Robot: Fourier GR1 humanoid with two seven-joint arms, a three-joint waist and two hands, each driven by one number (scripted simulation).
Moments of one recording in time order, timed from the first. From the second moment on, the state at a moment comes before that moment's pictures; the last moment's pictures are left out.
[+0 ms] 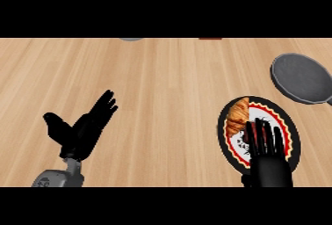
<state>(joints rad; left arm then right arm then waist) -0.09 0.16 -0.15 -1.54 0.28 -0.01 0.22 0.27 -0.04 0.23 -1.74 1.79 -0.30 0.26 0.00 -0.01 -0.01</state>
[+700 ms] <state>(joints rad) -0.05 0.12 -0.15 -1.57 0.24 -0.02 0.23 0.14 -0.11 0.14 -1.58 1.75 -0.38 0.21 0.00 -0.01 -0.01</state>
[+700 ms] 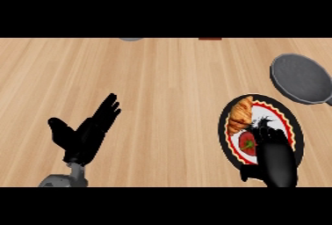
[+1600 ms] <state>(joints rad) -0.06 0.12 -0.13 -1.56 0.24 -0.04 0.22 -0.05 -0.02 0.13 -1.59 1.46 0.15 0.27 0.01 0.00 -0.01</state>
